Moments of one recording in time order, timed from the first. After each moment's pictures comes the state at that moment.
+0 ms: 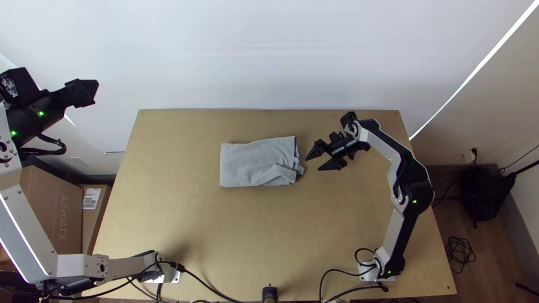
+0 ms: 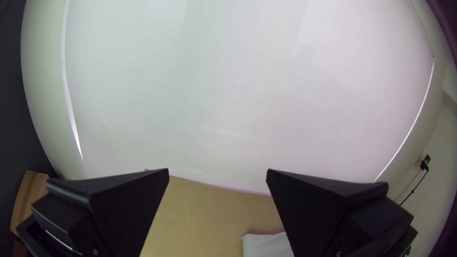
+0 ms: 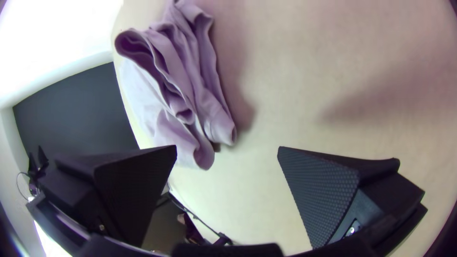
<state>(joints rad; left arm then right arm) 0.40 1.40 2.20 -1.15 0.34 -0.10 0.19 2.06 1.58 -1.01 -0.79 0.27</state>
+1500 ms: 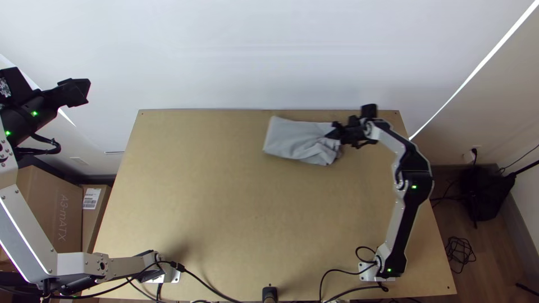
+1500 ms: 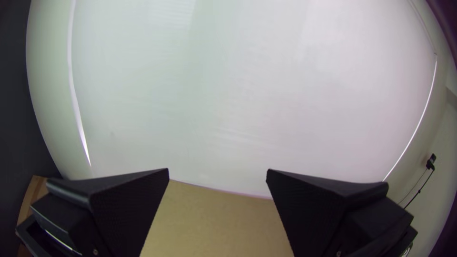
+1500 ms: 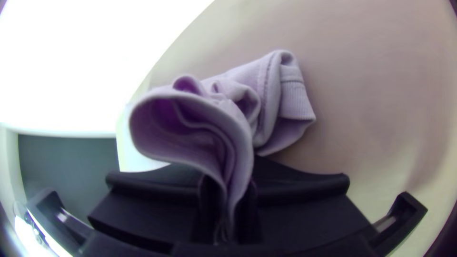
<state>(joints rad) 0.44 1.40 2.21 -1.14 0.35 -0.07 -0.03 2.23 1.65 -0.44 -0.68 0.45</state>
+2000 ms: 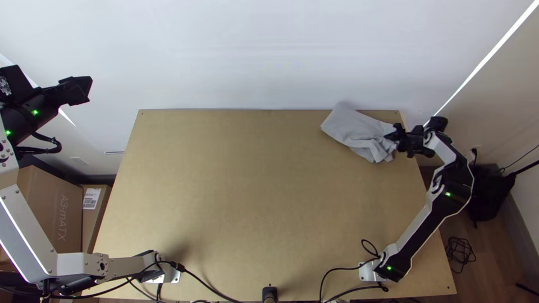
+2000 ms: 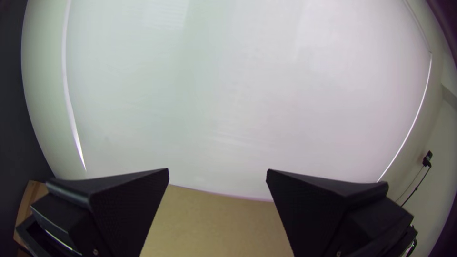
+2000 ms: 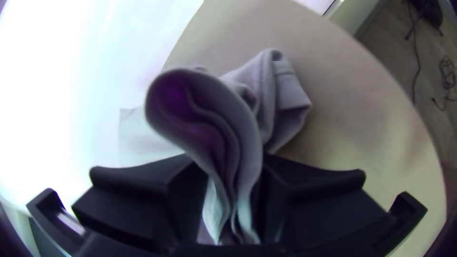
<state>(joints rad) 0.43 1.40 2.21 -1.12 0.37 -0.07 -0.46 2.21 1.64 -0.43 -0.62 0.45</state>
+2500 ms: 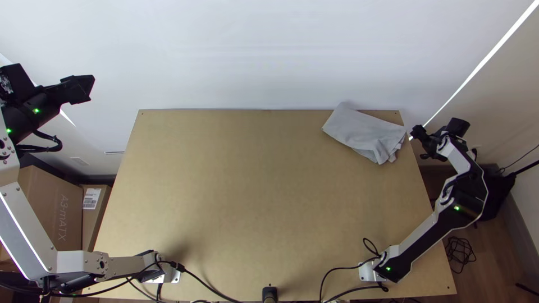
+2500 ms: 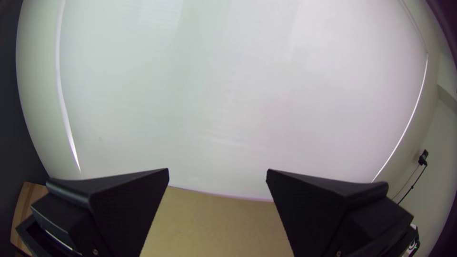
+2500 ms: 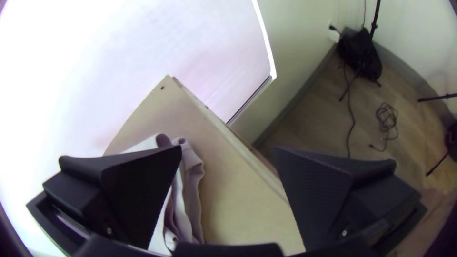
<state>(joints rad) 0.43 1.41 2.21 -1.10 0.40 -0.07 -0.52 2.01 1.48 -0.22 -0.18 0.36</state>
